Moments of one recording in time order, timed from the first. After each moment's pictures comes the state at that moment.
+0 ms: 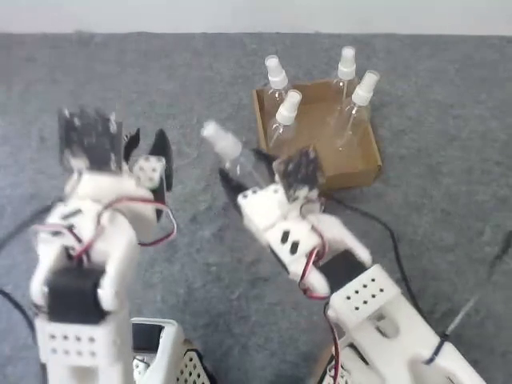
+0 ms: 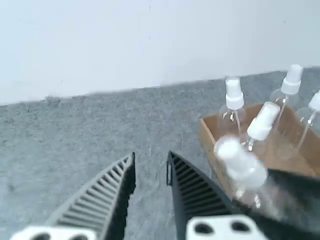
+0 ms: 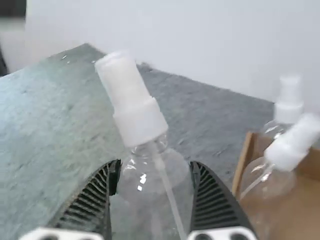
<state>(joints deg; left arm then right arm) -2.5 -61.4 33.9 66.2 1.2 -38.6 -48.2 63.1 9.5 -5.1</state>
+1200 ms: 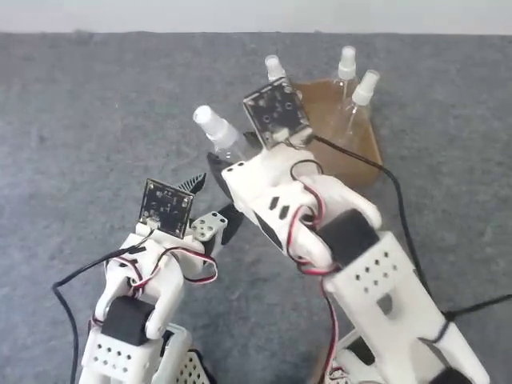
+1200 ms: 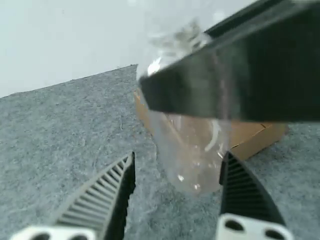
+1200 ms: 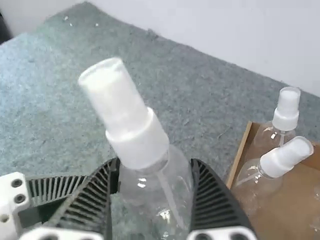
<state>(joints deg) 12.0 -86.8 75.4 48.1 1.1 -40.9 -37.4 23.1 51.3 -4.5</state>
